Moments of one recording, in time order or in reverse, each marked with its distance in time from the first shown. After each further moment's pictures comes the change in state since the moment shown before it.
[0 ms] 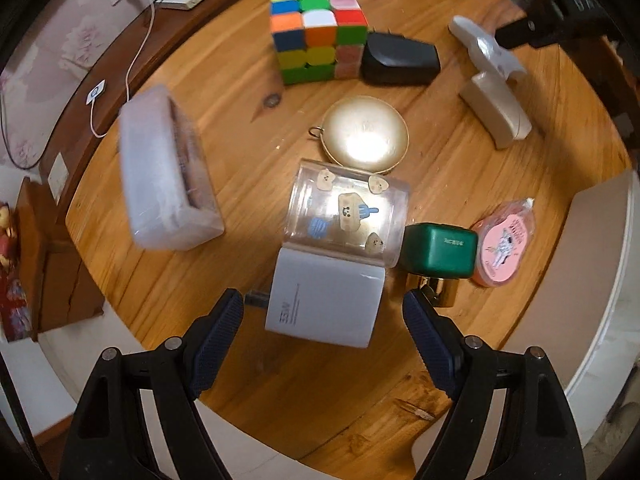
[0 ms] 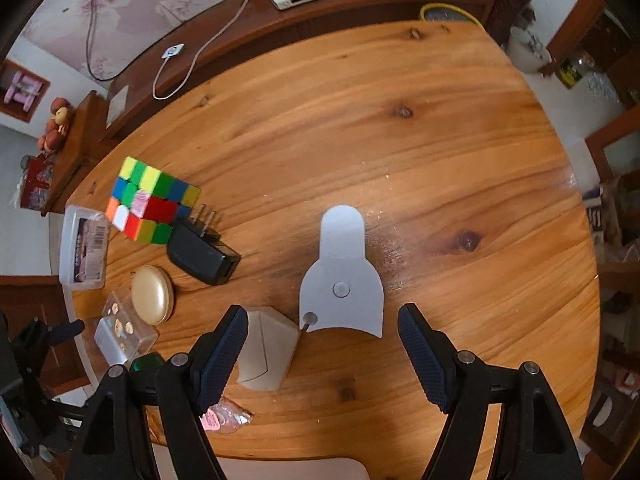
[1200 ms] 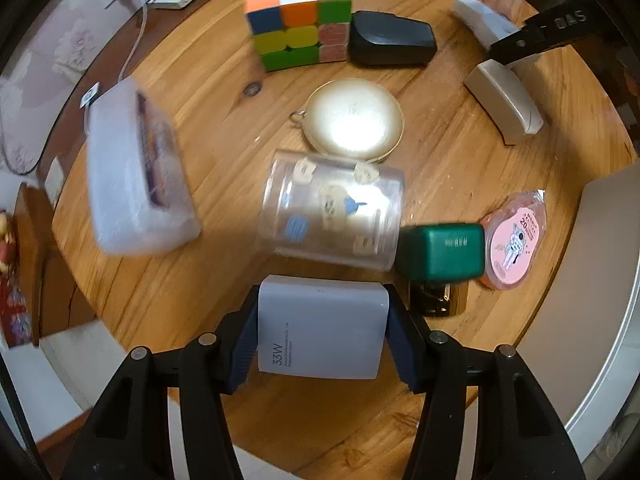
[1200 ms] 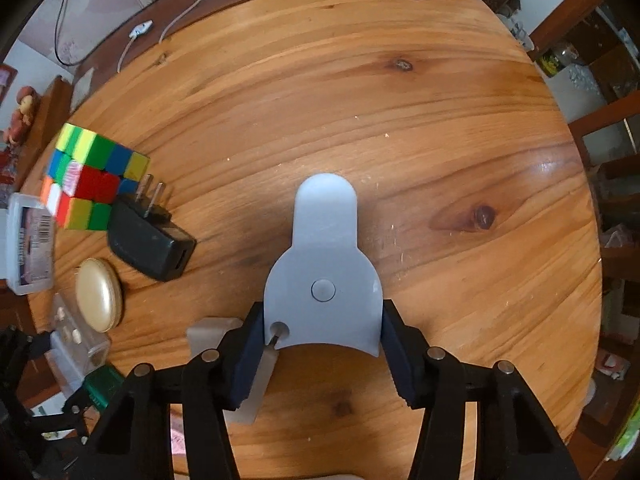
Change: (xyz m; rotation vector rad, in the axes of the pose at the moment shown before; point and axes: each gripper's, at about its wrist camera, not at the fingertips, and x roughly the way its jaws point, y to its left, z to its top) left arm 0.009 -0.010 -0.003 -0.010 0.002 0.005; right arm 0.038 0.002 -0.005 0.016 0.054 -0.117
